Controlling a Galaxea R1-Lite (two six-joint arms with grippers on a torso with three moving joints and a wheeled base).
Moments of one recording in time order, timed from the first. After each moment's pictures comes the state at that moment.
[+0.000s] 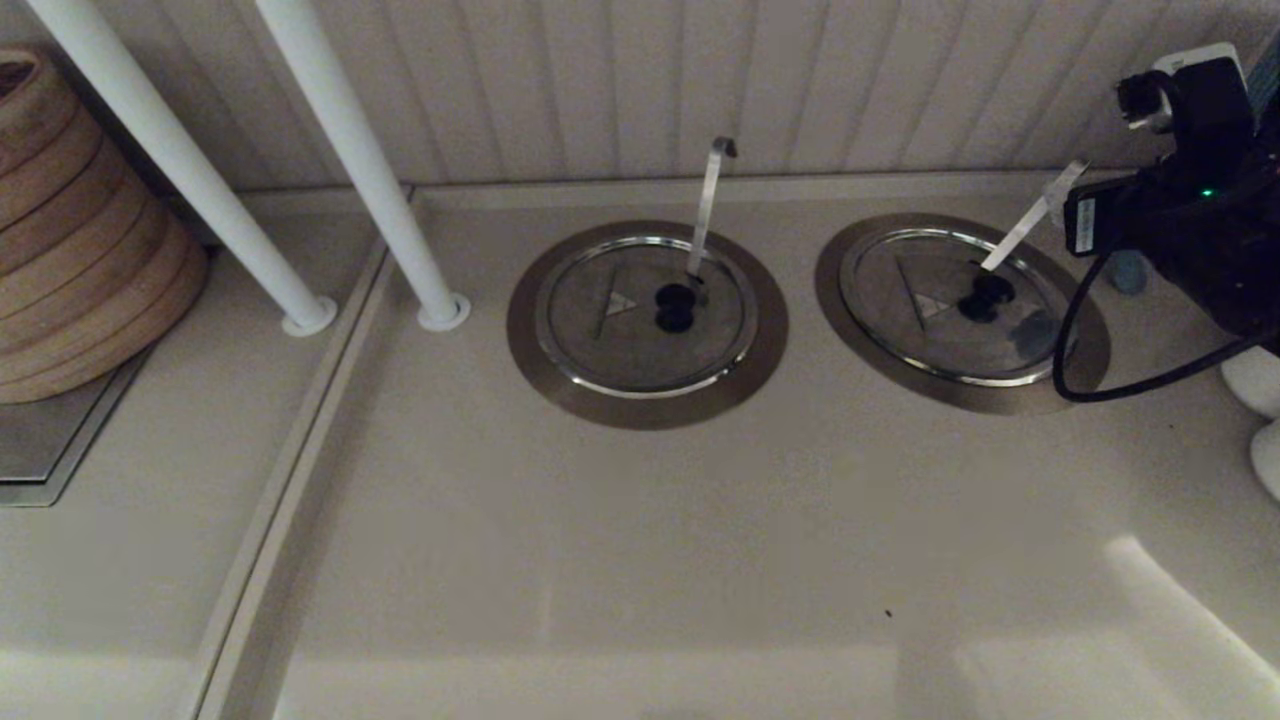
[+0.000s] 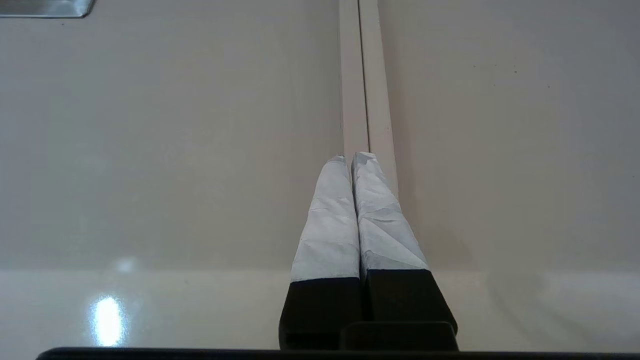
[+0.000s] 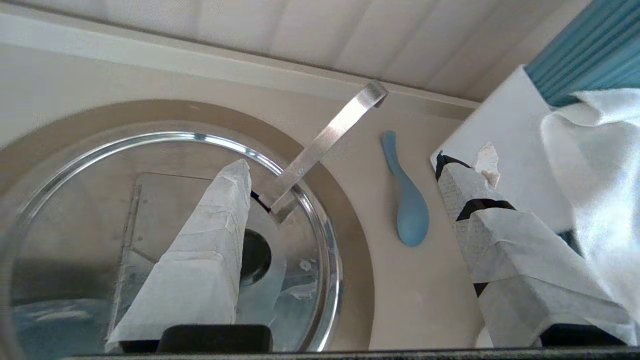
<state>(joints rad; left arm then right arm) 0.00 0.00 0.00 0.00 0.00 -0.01 0.06 1.64 -1.14 -0.66 -0.36 -0.38</state>
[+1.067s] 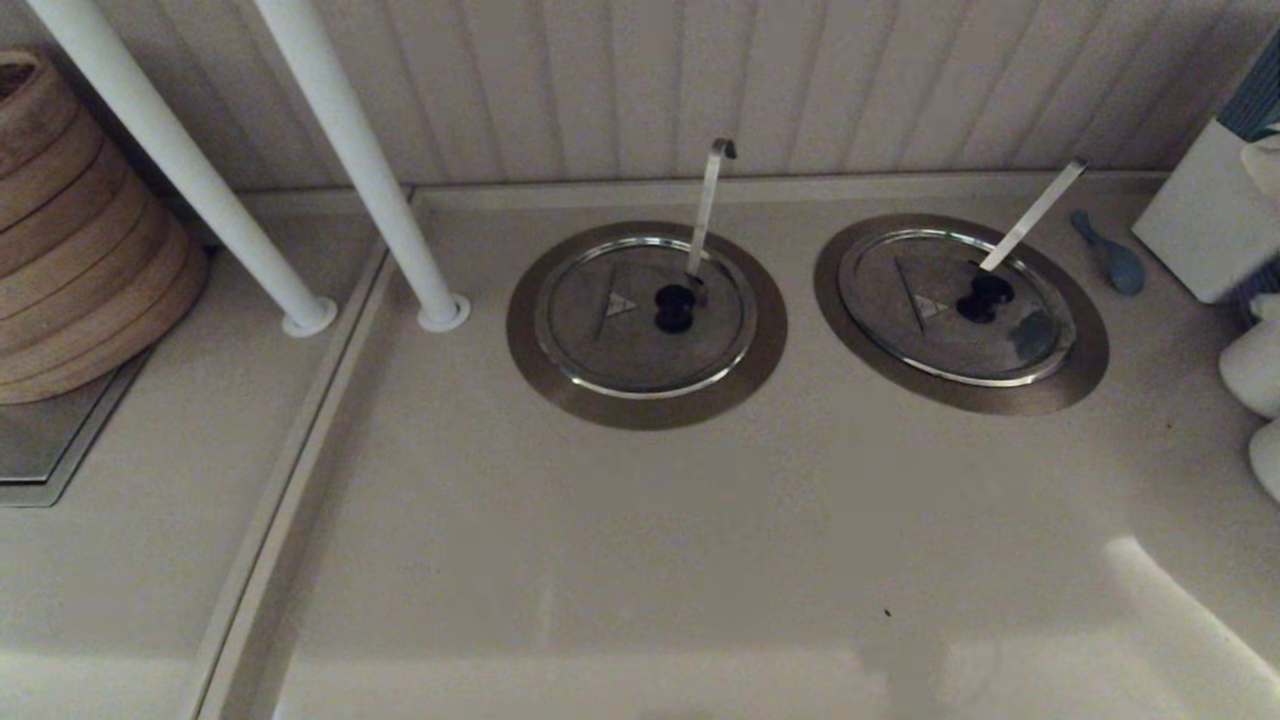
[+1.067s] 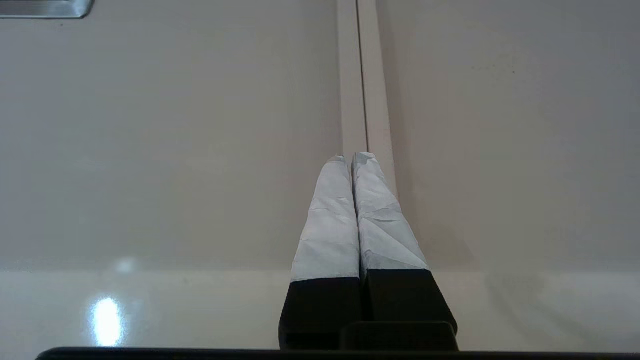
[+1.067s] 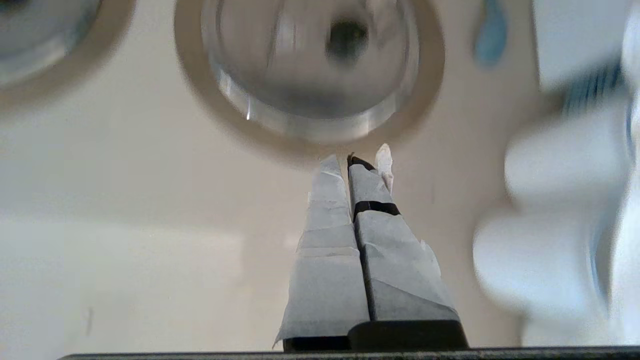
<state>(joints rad) 0.00 0.00 0.00 0.00 0.00 -0.01 0.20 1.06 -1.10 0.31 -0.24 -0.17</state>
